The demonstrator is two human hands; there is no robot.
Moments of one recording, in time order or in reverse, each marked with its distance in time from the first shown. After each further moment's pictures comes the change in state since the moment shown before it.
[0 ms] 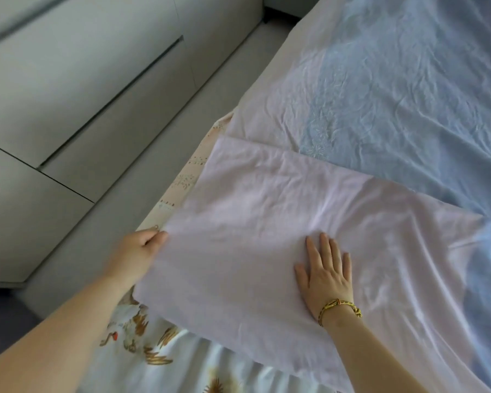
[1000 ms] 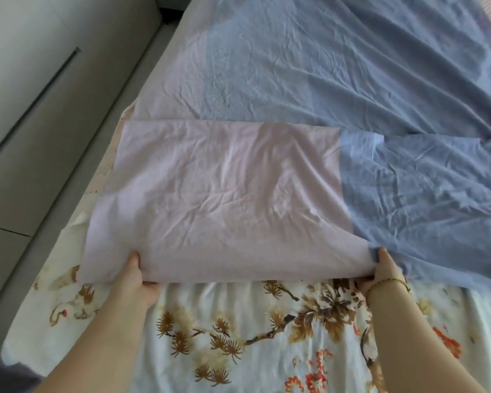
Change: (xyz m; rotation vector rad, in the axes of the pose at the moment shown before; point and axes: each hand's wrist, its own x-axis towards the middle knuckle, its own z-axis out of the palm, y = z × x) left_hand -0.118 0.046 0.086 -1.154 -0.034 -0.660; right_hand -0.146 0.162 -0.006 1.870 0.490 1.329
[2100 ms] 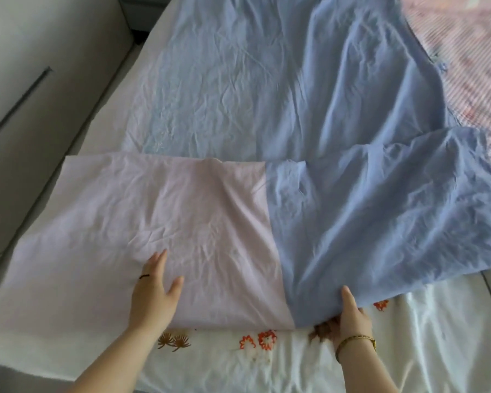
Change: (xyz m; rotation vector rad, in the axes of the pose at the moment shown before) left_hand -0.063 -0.087 -0.036 1.364 -0.266 0.864; right_hand -0.005 0.066 -0.127 -0.063 -0.103 -0.171
